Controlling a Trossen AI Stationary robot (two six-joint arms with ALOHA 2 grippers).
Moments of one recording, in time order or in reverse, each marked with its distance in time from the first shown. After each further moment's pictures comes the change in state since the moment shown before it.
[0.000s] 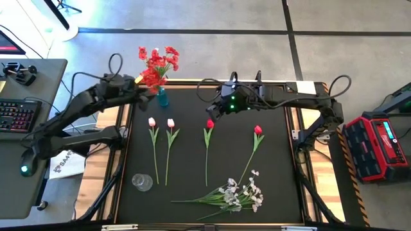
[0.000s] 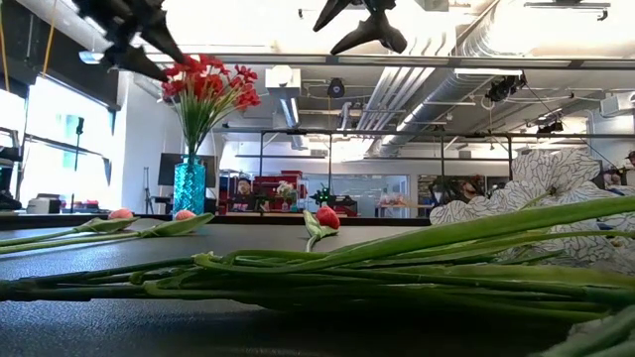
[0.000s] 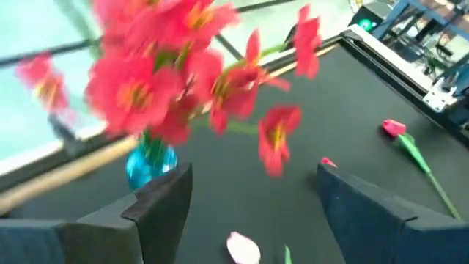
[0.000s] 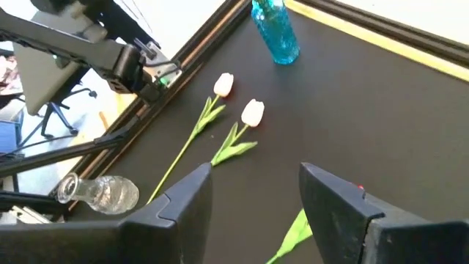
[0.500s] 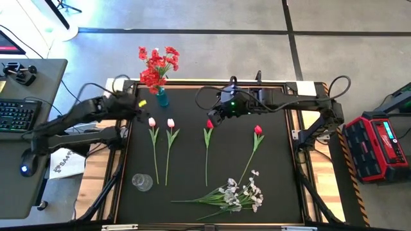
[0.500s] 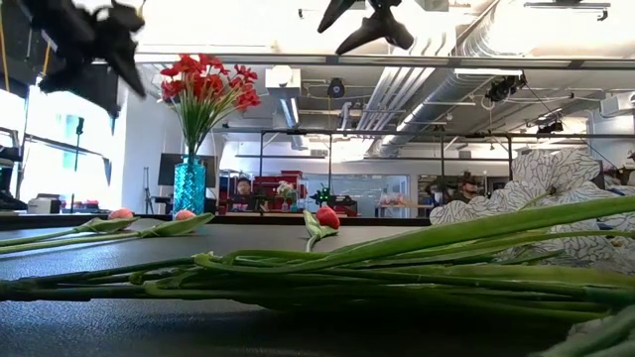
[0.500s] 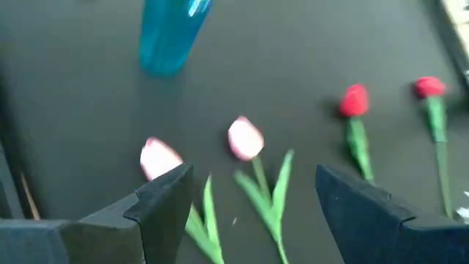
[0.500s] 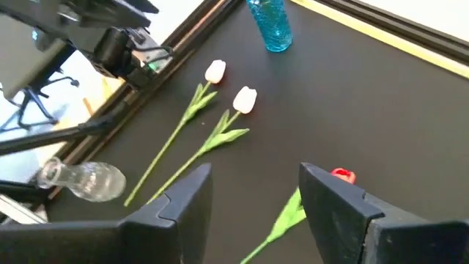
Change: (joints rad) left arm -0.178 -0.091 -0.169 -0.231 -0.045 -0.486; right arm 0.041 0.000 0.000 -0.050 0.056 -0.010
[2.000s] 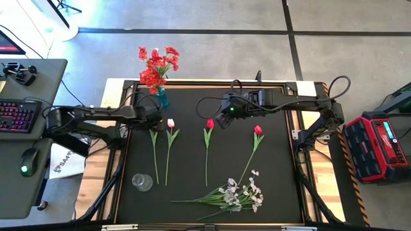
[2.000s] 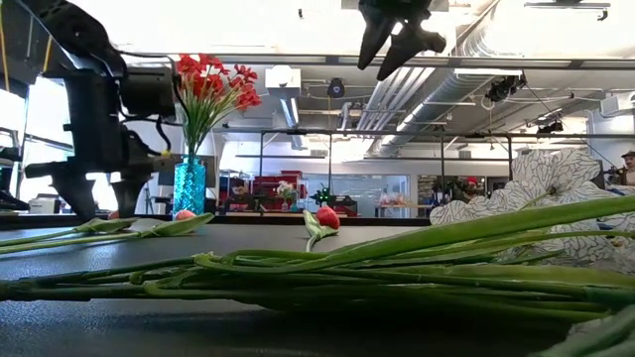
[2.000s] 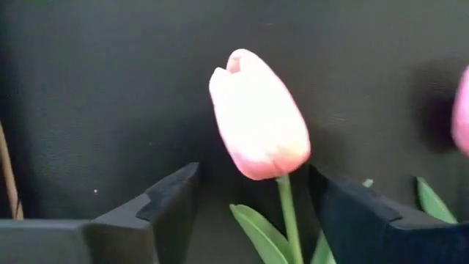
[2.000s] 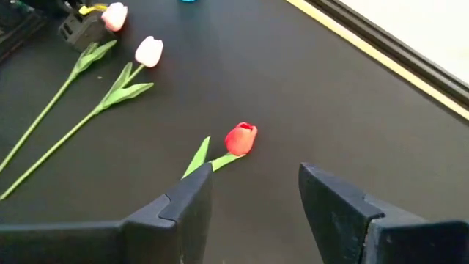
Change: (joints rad) left arm -0.049 0.569 -0.282 0.323 -0.069 -0.271; right arm 0.009 0.000 -0.001 -0.278 0.163 -0.014
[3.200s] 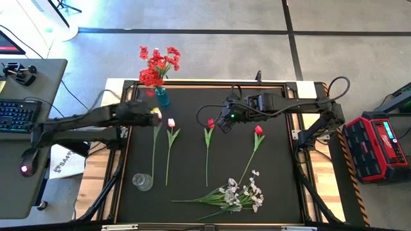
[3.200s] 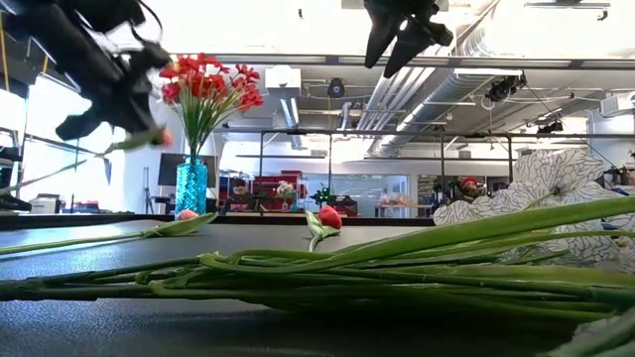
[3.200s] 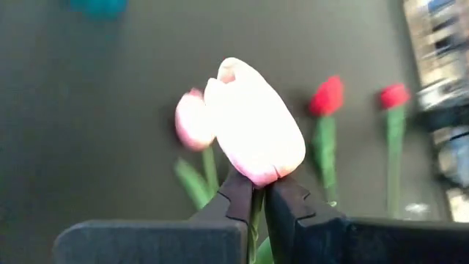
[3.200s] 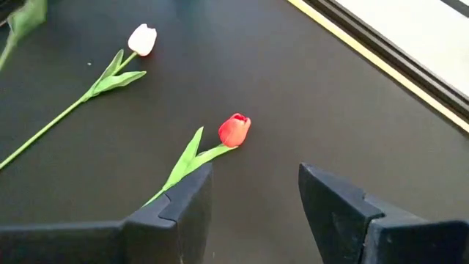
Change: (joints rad) left arm -0.079 -0.529 0.063 0.049 0.083 0.020; right arm 0.058 0.000 0.000 -0.048 0.055 0.023
